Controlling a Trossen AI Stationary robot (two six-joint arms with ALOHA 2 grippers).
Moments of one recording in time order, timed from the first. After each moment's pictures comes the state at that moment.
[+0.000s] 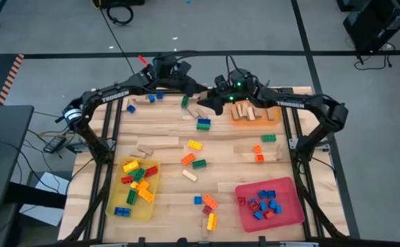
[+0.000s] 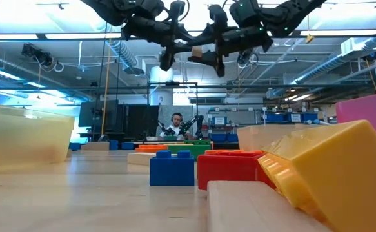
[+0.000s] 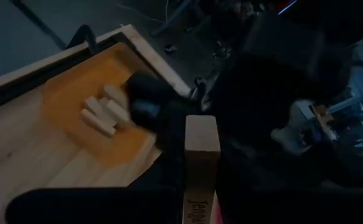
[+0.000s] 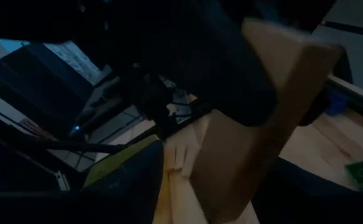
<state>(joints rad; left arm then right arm) 0.59 1.63 1.40 -0.11 0.54 -0.60 -0.51 1.60 1.13 0.23 -0.53 0.47</state>
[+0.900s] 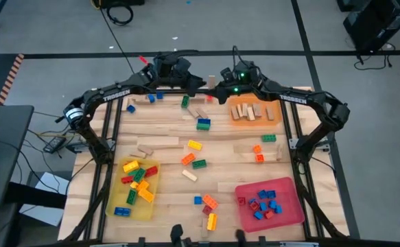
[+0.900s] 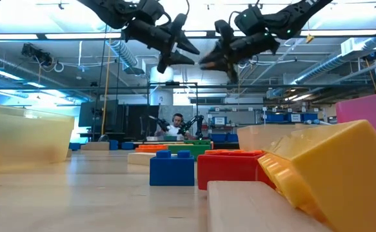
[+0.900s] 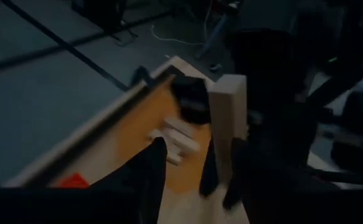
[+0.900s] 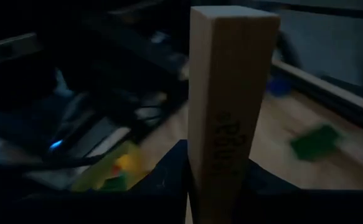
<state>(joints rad) 0.61 1.65 1.40 -0.10 0.34 -0.34 -0.64 1.59 1.14 0.09 -0.53 0.51</state>
